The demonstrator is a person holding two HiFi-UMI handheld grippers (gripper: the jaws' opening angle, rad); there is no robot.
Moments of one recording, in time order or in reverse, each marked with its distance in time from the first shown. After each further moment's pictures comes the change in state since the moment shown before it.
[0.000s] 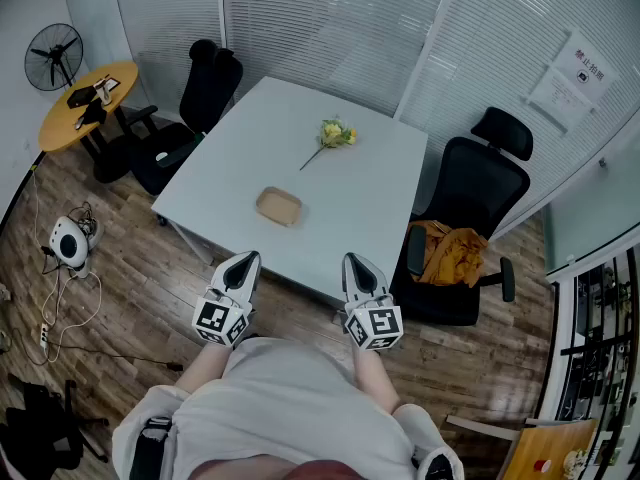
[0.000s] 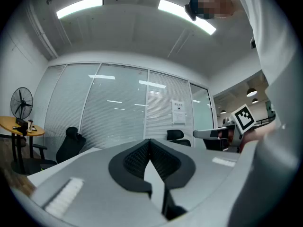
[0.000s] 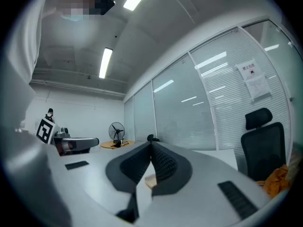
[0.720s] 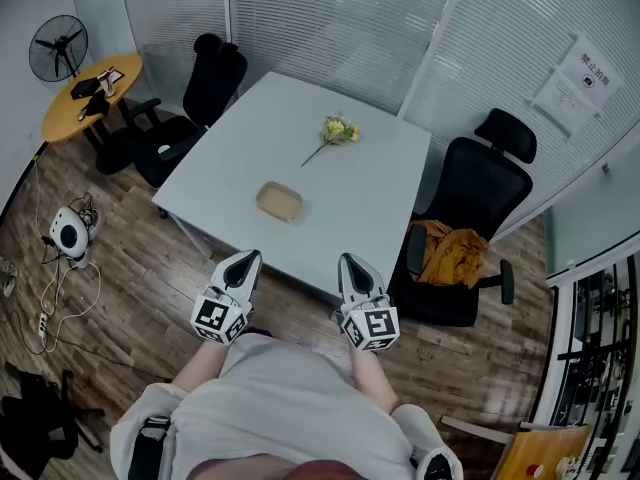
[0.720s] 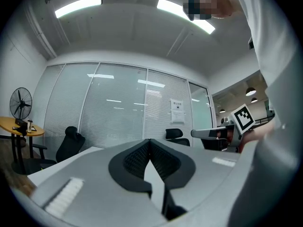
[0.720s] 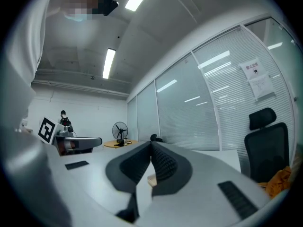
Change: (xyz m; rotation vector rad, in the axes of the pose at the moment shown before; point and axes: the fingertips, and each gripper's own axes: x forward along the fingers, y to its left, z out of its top) left arm -0.002 -0.012 -0.002 0.005 0.016 -0.006; right arm -0.005 0.007 -0.002 -0.013 0.004 0.044
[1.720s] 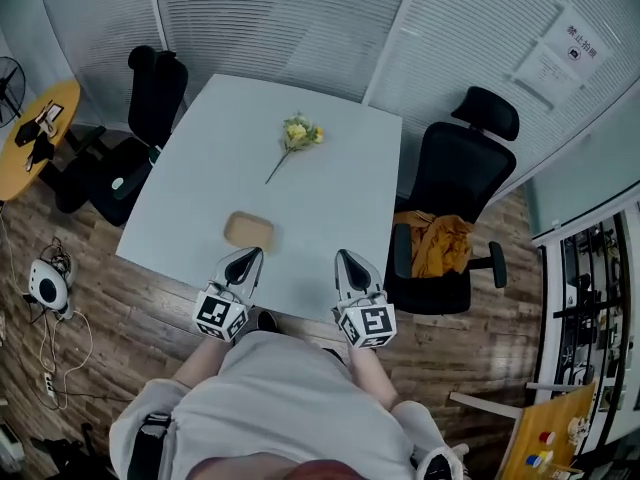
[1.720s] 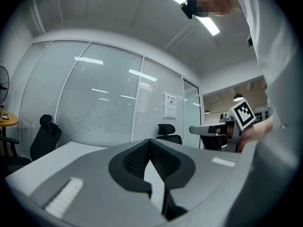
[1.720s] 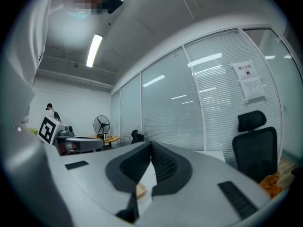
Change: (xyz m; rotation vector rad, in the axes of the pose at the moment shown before) left arm 0.163 0.059 -0.037 -0.049 0.065 -0.209; right arm 0.099 -0.098 -0.015 -0.018 0.069 -0.196
